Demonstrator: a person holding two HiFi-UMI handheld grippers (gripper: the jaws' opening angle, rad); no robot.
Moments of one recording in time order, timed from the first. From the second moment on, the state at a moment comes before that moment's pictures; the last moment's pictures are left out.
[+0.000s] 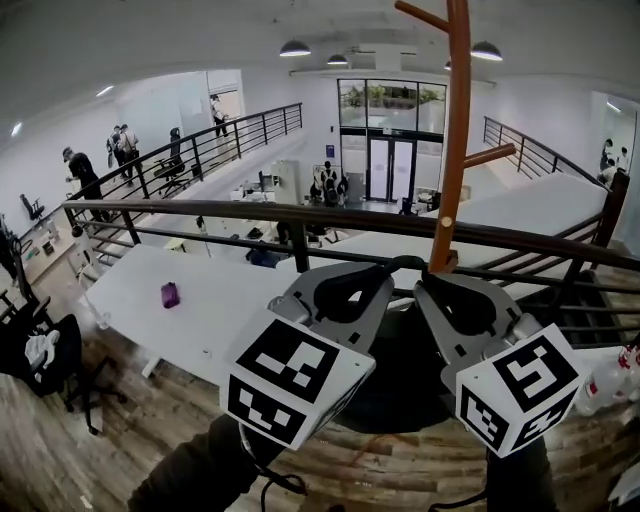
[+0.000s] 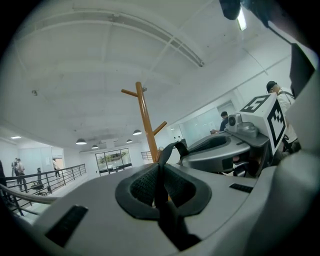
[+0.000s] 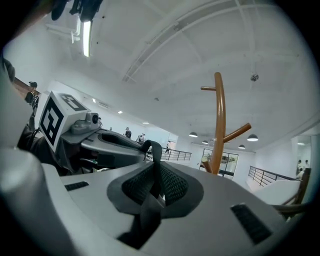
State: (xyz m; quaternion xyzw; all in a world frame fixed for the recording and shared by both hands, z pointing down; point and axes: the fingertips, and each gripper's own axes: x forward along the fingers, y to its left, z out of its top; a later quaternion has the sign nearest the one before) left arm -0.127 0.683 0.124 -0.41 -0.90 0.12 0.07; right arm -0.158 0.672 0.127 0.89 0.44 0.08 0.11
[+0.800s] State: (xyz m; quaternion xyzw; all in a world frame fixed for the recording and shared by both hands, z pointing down) left arm 0.044 0.416 0.187 -0.70 -0.70 0.08 0.08; right arm 0.013 0.426 0.189 0.98 0.10 0.05 0.13
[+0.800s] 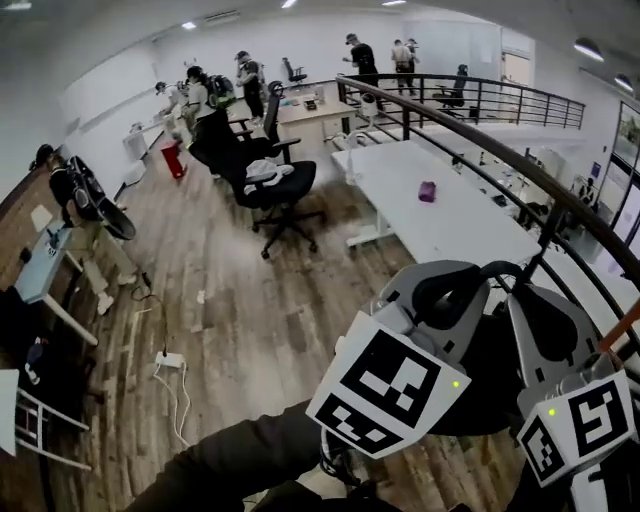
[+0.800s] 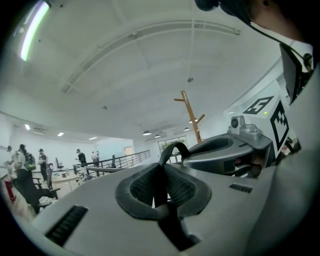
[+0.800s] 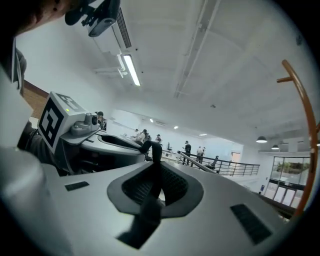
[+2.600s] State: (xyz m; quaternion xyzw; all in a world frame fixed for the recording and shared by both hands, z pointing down) left arm 0.366 -0.606 0.236 -0.98 0.19 -0.02 0.08; right arm 0.395 -0.589 0.239 0.63 -0.76 -0.10 0.09
